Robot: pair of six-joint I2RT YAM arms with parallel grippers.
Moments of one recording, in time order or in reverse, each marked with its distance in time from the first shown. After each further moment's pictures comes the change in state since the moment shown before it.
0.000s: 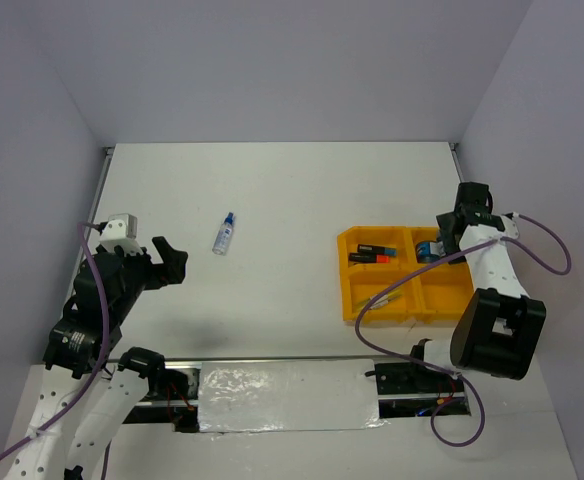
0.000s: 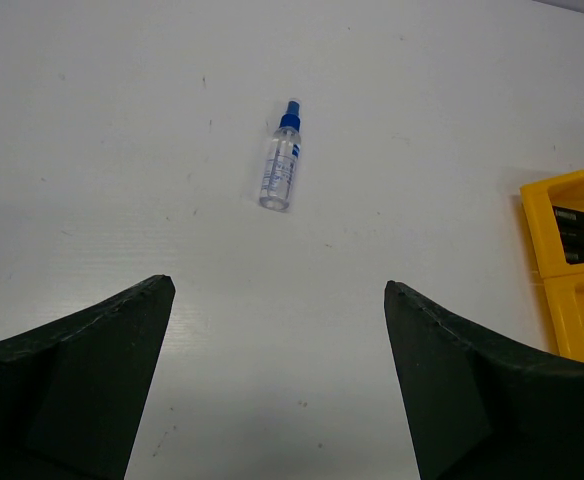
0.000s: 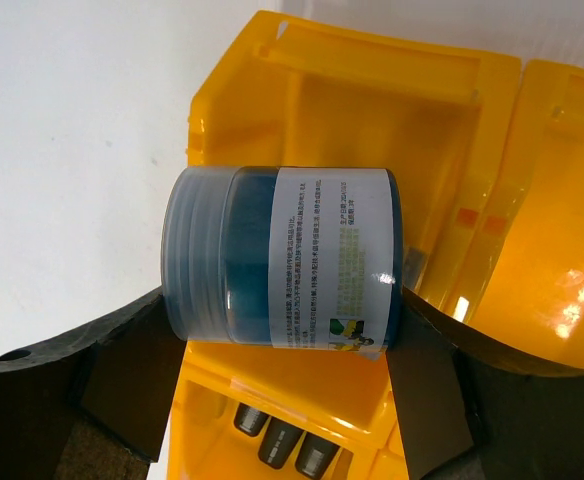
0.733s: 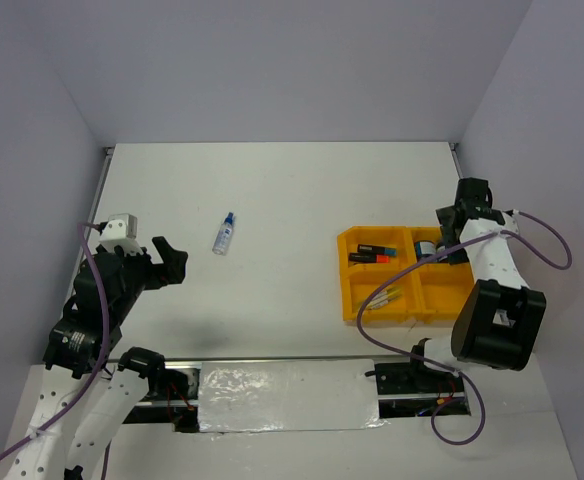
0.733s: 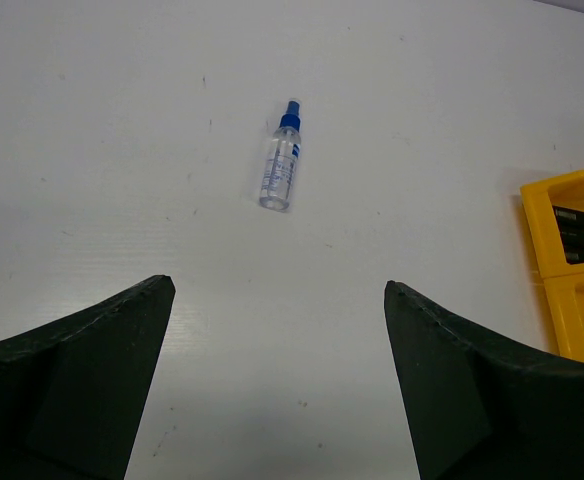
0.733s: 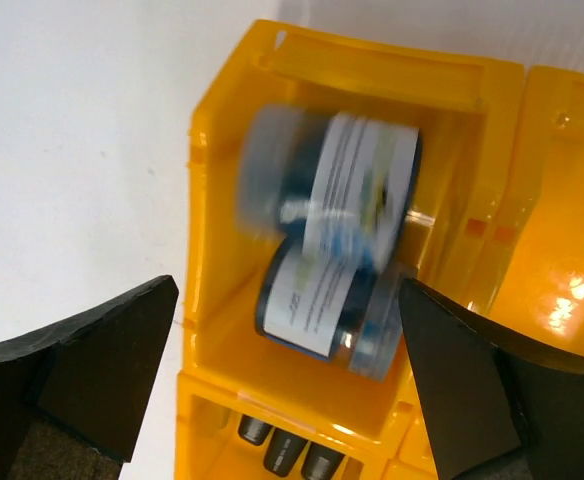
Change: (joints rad) left arm 0.000 0.000 0.000 0.000 0.000 0.000; right arm 0.000 0.050 0.039 -0.021 0.013 0.016
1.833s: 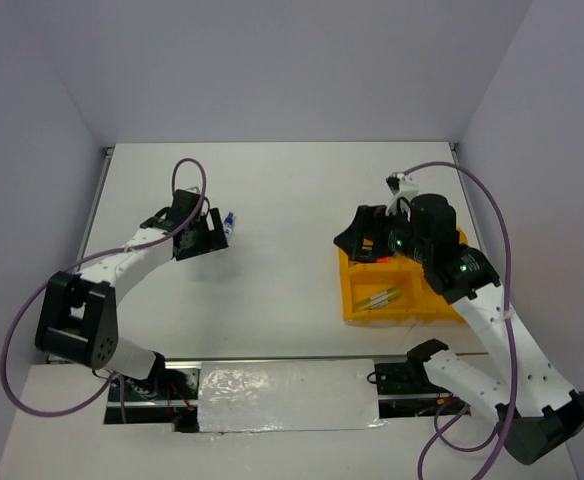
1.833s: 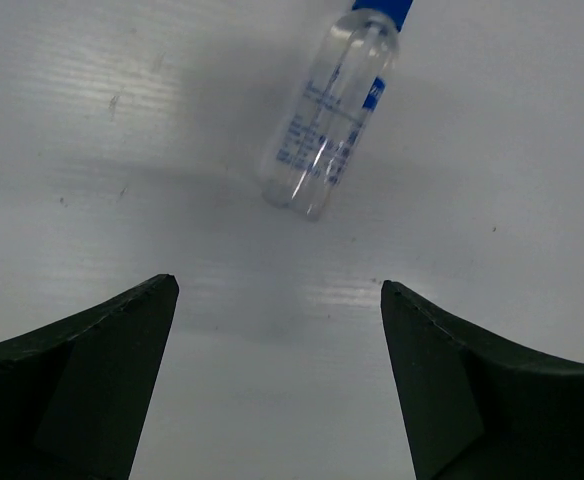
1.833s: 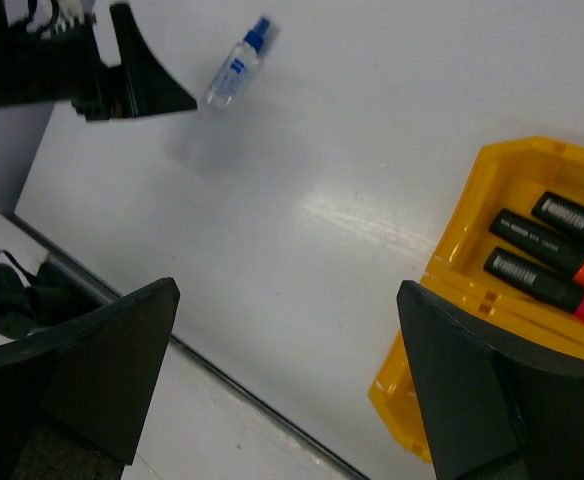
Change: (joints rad) left arm -0.014 0.959 0.117 0.217 0.010 -0.187; right arm 0.677 -0.490 0.033 0.087 -0.571 -0.756
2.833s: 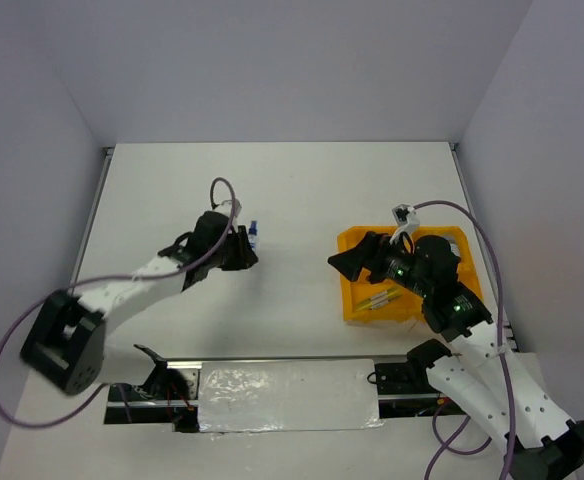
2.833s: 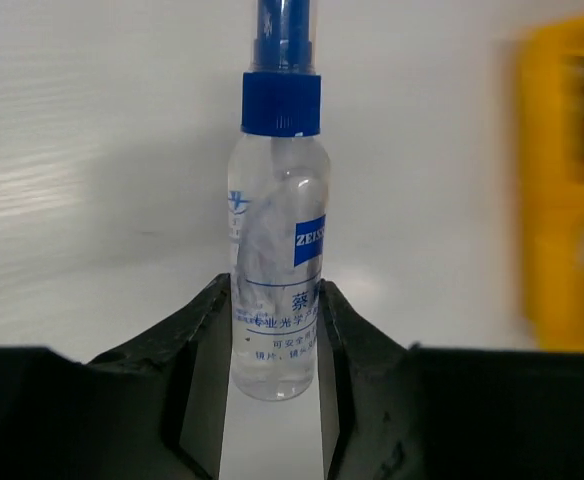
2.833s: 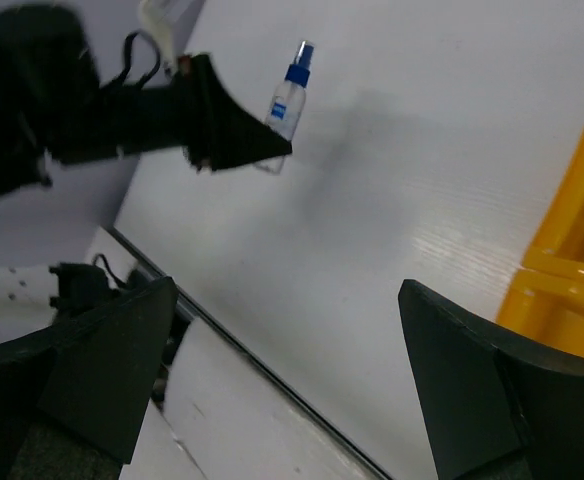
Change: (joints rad) left arm -0.212 0.070 -0.052 0.200 0.041 0.011; right arm 0.026 -0.281 -0.375 0.229 -0.082 0.193
